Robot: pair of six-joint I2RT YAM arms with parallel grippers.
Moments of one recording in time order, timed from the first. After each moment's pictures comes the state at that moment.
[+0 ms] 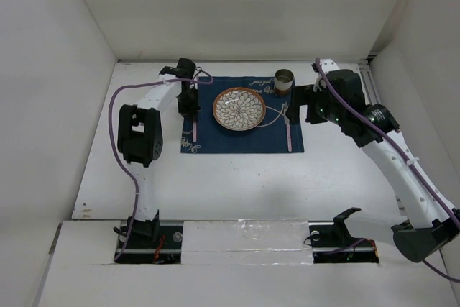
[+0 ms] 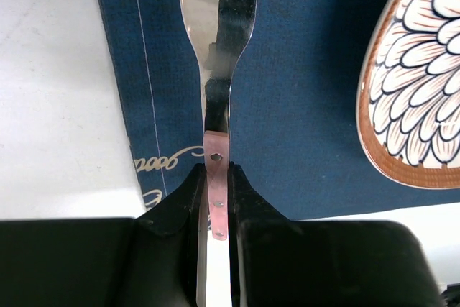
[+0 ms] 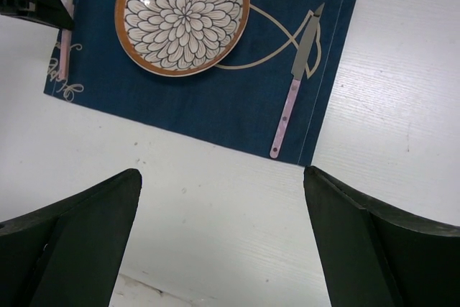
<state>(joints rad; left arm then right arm) -0.25 2.11 1.77 -0.98 0.10 -0.30 0.46 1.18 1.40 -0.82 0.06 0.25</state>
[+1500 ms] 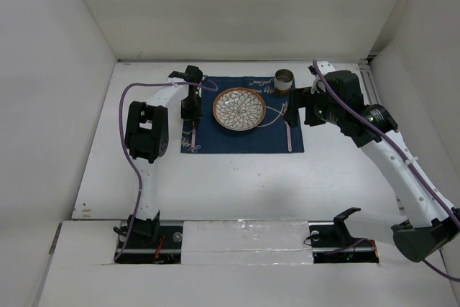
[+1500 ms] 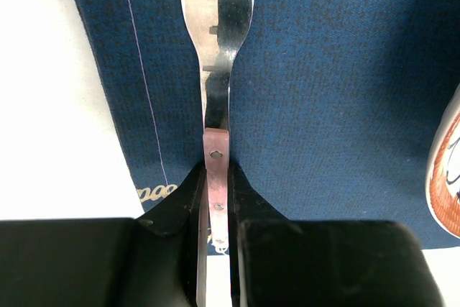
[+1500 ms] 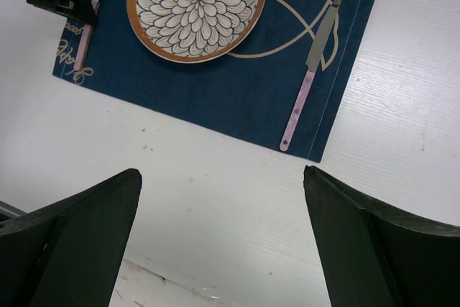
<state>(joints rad) -0.28 2.20 1.78 -0.99 0.01 -0.28 0.46 1.18 1.39 -0.84 0.01 0.24</state>
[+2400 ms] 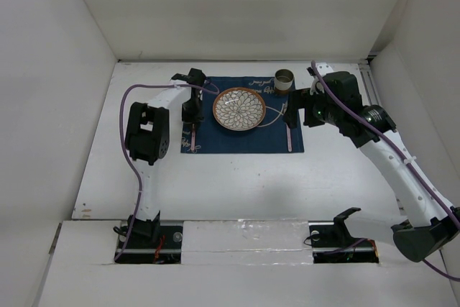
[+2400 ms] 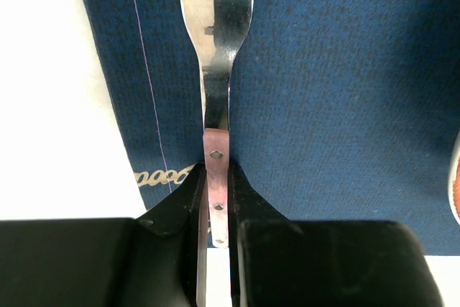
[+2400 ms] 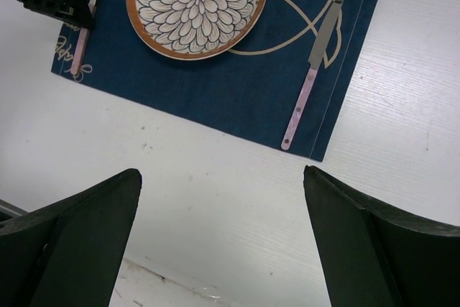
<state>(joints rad) -0.30 2.18 1.73 -1.00 -0.05 -0.31 0.46 1.18 1.37 -0.82 0.00 0.24</state>
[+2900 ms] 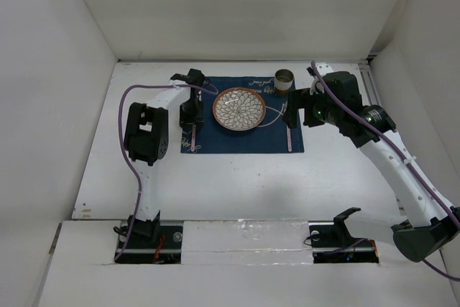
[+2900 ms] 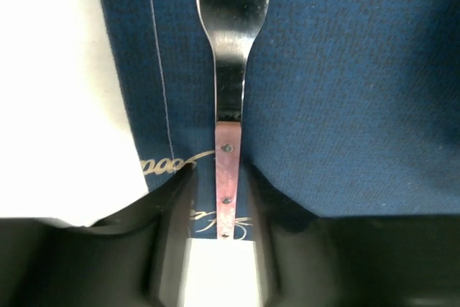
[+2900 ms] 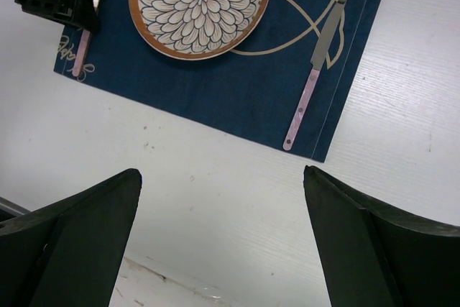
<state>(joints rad) -0.30 2.16 1.72 -1.01 -0.06 -0.33 0.46 1.18 1.37 -0.82 -0.01 0.24</state>
